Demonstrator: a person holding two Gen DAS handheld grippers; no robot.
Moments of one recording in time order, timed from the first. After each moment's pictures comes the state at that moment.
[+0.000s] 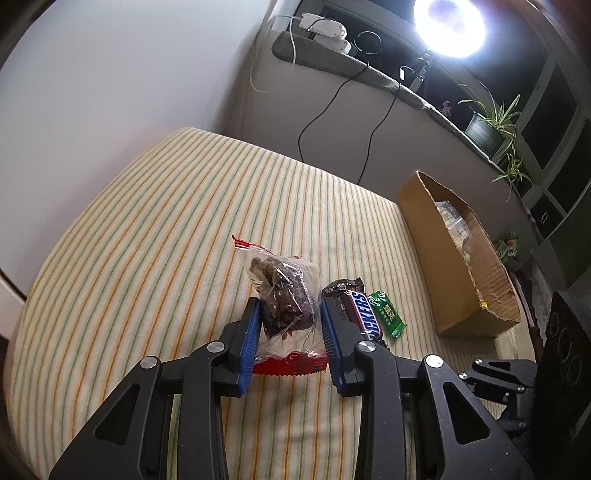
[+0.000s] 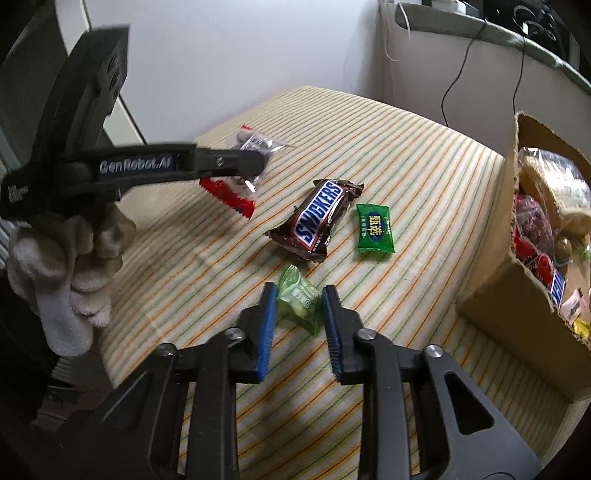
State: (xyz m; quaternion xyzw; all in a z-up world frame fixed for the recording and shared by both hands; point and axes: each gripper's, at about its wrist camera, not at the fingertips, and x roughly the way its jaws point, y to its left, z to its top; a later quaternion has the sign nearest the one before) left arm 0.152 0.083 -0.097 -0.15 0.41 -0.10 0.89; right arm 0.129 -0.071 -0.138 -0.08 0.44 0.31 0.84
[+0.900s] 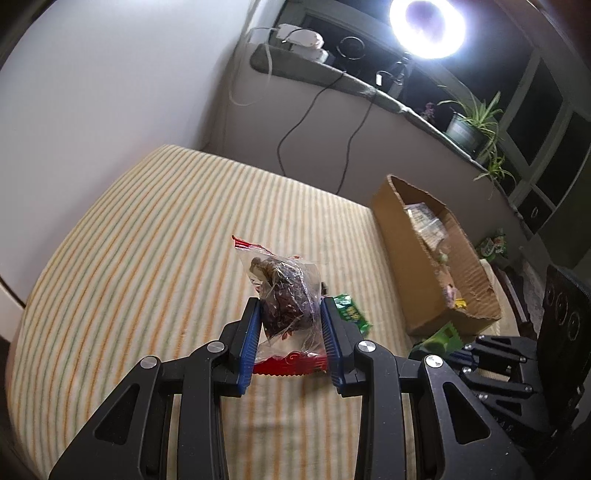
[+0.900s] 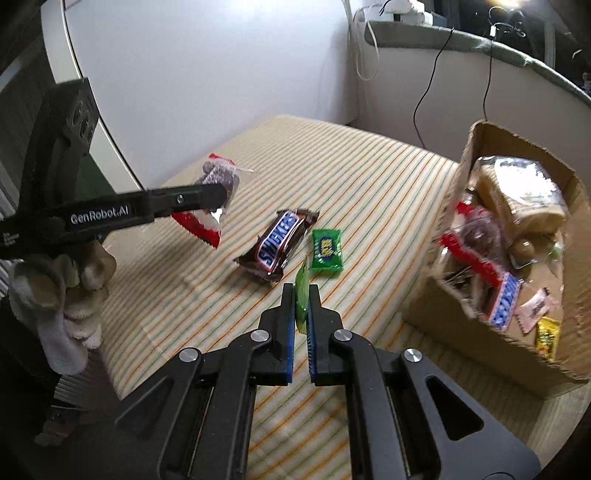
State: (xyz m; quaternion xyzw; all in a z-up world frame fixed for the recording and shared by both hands) left arm 0.141 0.064 -0.076 -0.14 0.39 -0.13 0.90; right arm 0.127 -0.106 -0.103 -0.06 0.41 0.28 0.86
